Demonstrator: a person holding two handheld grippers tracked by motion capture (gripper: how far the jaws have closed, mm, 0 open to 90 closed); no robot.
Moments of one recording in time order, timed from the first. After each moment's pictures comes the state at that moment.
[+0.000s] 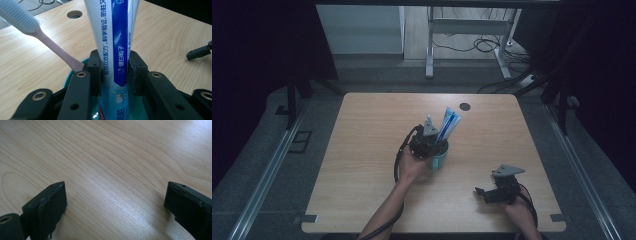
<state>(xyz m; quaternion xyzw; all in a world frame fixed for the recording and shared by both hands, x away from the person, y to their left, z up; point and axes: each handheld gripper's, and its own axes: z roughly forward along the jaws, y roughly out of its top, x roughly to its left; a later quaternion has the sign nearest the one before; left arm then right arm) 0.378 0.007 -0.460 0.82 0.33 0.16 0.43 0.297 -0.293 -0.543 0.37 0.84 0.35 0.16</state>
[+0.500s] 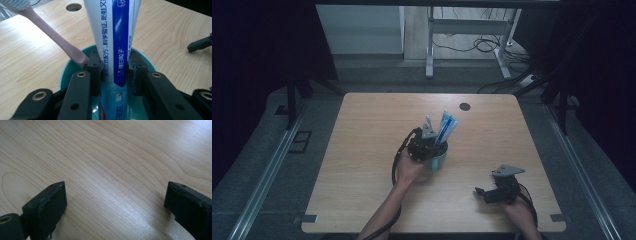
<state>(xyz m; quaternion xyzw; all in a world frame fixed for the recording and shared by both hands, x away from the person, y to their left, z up) 0.374 0.012 -0.466 0.83 0.33 0.15 0.43 0.297 -0.293 -0.543 0.37 0.84 0.35 0.16</state>
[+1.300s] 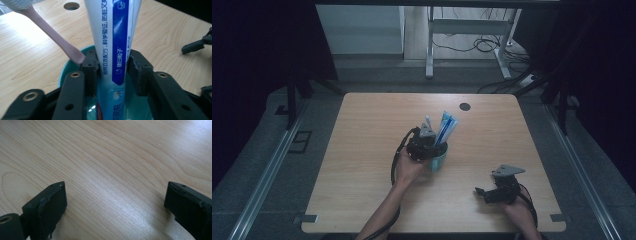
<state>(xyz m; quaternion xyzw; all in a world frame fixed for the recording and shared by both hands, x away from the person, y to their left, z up) 0.374 0.017 -0.463 0.82 0.34 0.13 0.44 0.297 -0.293 -0.543 0.37 0.84 0.35 0.16</state>
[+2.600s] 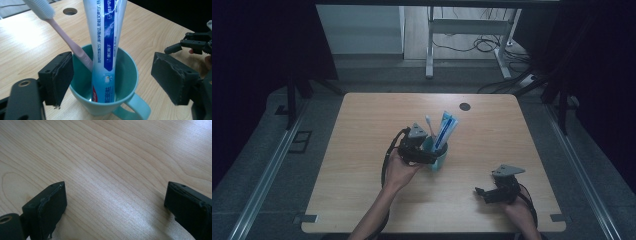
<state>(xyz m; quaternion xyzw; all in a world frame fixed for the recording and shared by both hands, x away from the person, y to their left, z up) 0.353 0.041 -0.441 0.81 0.34 0.12 0.46 0.297 -0.293 -0.543 0.37 0.84 0.35 0.16</state>
